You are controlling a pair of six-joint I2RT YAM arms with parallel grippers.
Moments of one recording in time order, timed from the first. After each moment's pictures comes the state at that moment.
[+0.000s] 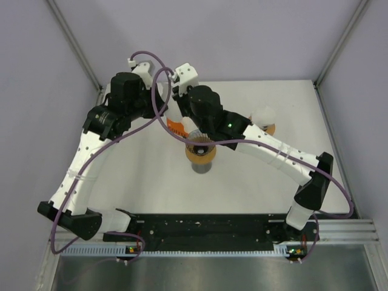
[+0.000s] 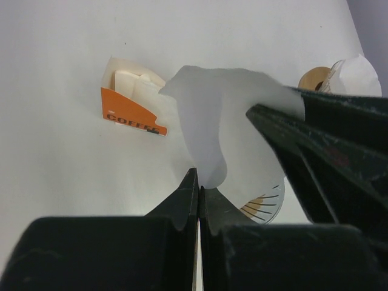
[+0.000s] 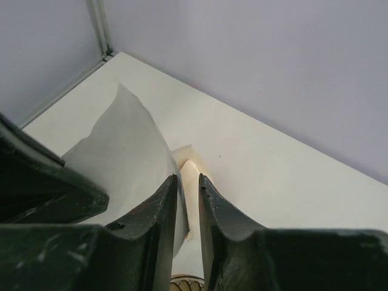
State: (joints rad) left arm -0.43 1.32 1.70 -0.86 0.04 -0.35; right arm 1.04 1.70 1.79 -0.21 0.52 -0.07
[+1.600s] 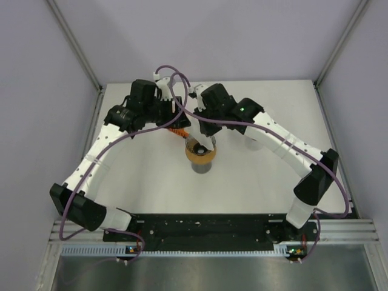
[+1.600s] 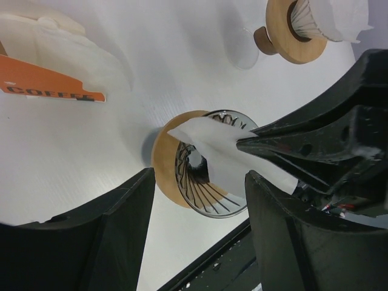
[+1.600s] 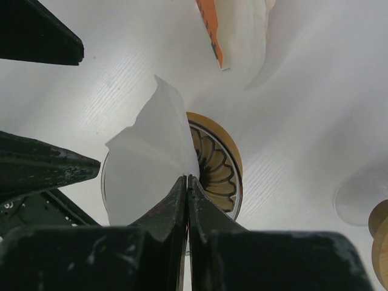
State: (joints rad) left arm -0.42 1.40 1.52 -0.77 0.36 -0.32; right arm 0.82 1.70 1.81 -0.88 0.02 0.15
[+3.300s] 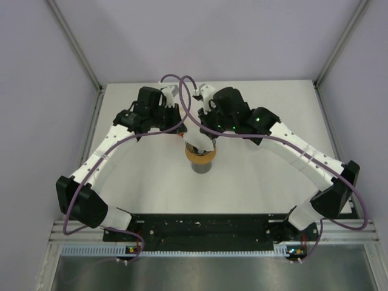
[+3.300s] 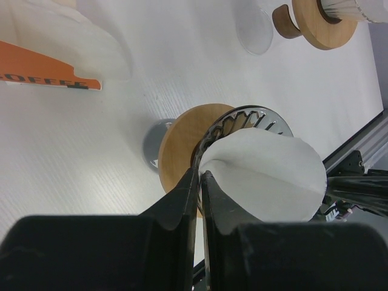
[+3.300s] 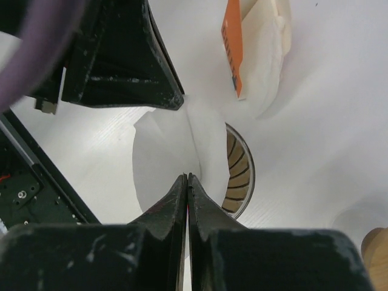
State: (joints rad) left arm -0.41 1.43 1.39 -0.66 0.38 -0.33; right arm 0.84 1.53 1.67 -0.72 -0.04 0.06
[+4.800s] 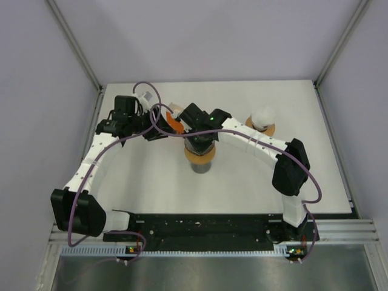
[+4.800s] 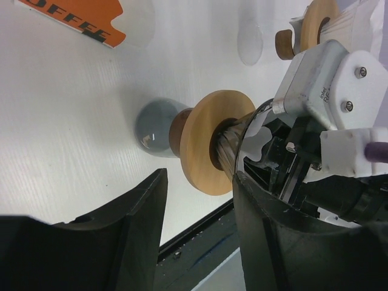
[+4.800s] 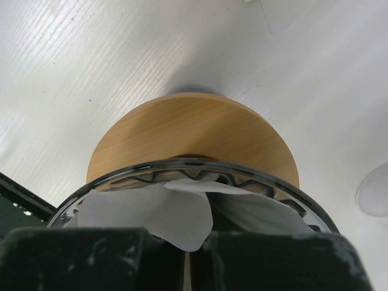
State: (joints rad) left arm -0.17 1.33 1.22 -0.65 0.58 -0.51; right arm 0.91 1.93 1.80 -0.97 0.09 0.12
